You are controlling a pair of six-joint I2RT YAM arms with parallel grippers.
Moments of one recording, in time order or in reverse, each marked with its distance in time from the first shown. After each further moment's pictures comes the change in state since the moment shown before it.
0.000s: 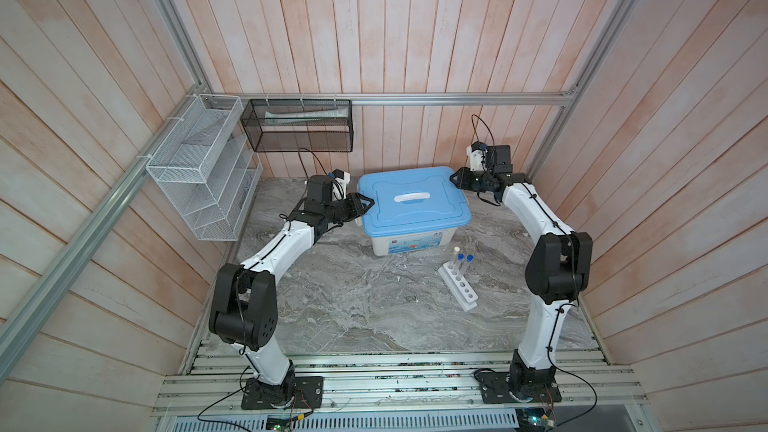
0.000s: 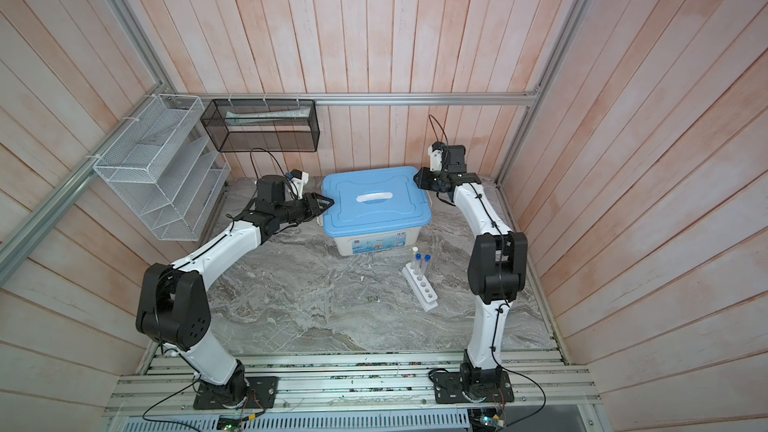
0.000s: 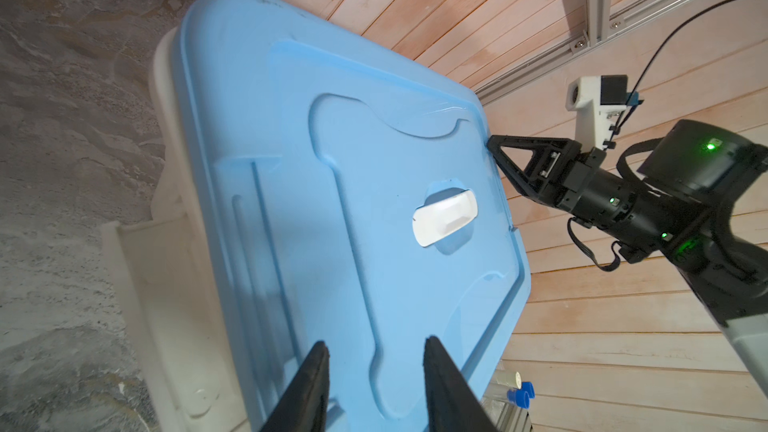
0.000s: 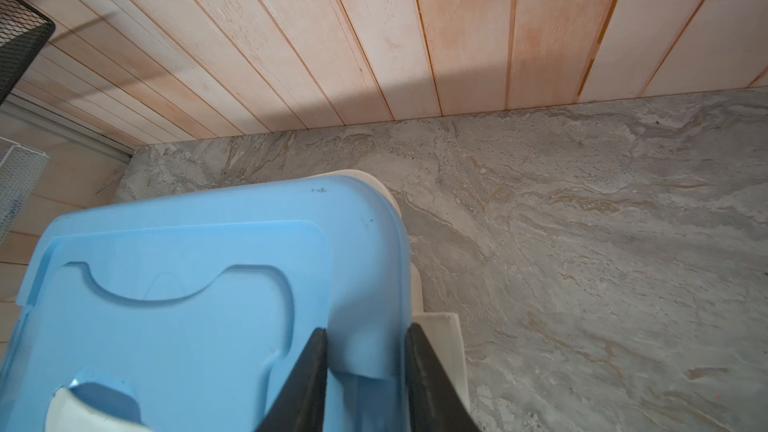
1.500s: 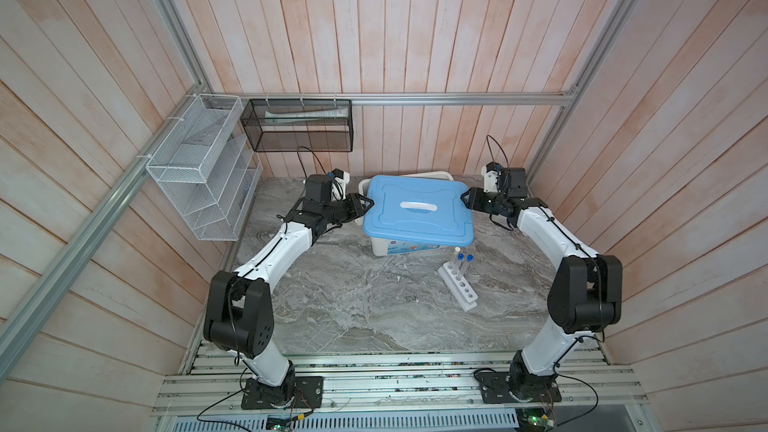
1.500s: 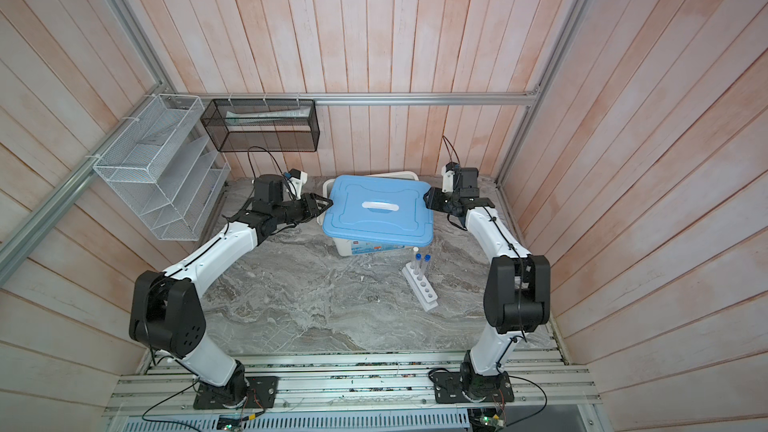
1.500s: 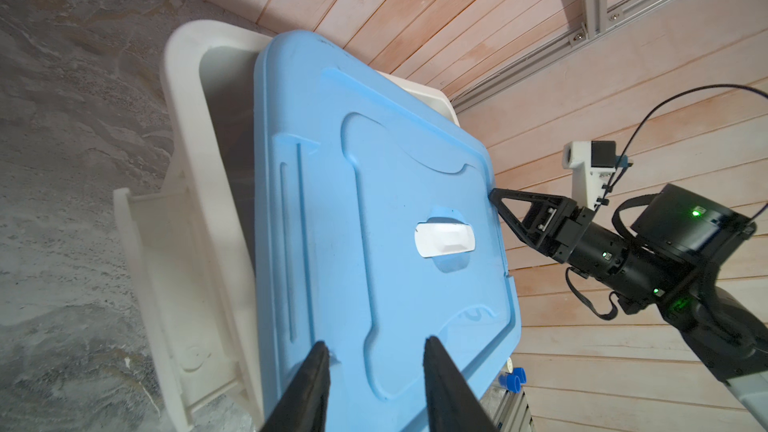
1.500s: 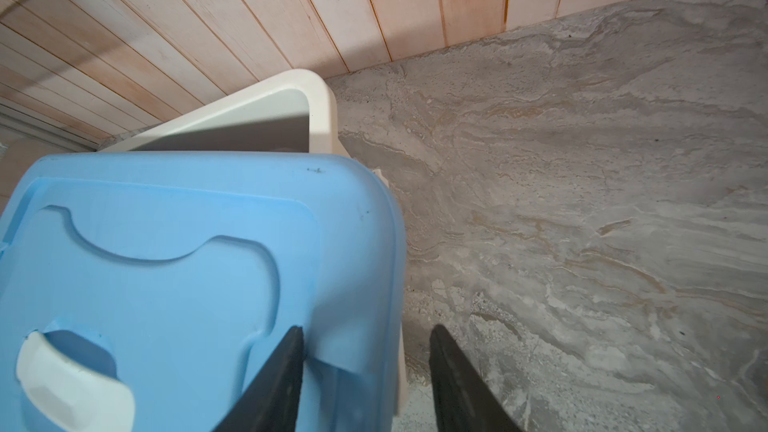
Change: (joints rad) left arm -0.014 -0.047 0.001 -0.068 -0.017 0.016; right arm -0.042 -0.304 -0.478 0.159 0.051 0.035
